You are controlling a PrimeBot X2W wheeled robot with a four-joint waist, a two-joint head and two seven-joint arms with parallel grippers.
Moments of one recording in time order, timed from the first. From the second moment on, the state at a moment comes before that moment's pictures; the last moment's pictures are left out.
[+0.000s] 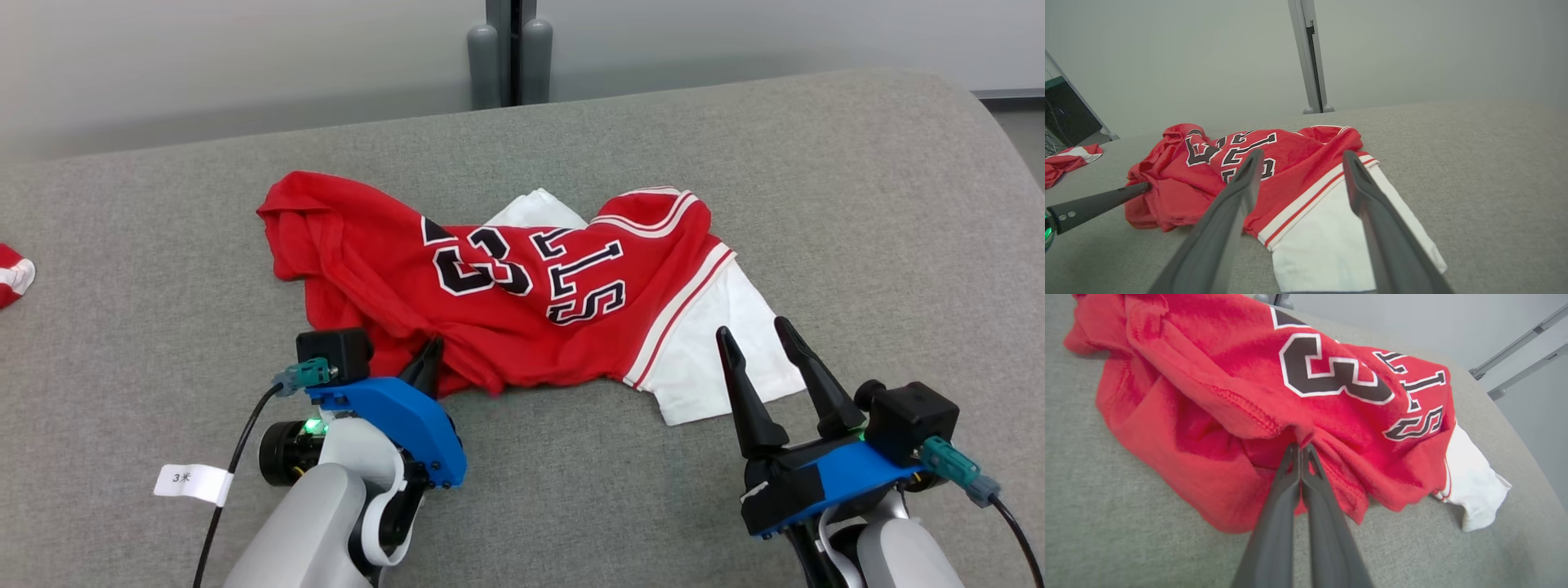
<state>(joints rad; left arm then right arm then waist) -0.38 0.13 -0.50 0.43 -0.69 0.09 0.16 -0.16 -0.05 0.12 0.13 0.26 0.13 -0.11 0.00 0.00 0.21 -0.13</state>
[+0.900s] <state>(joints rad) -0.16 0.54 -0.35 -0.11 -0.66 0.21 0.37 -0.16 -0.05 0.10 0.11 0.26 0.13 -0.11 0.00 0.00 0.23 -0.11</state>
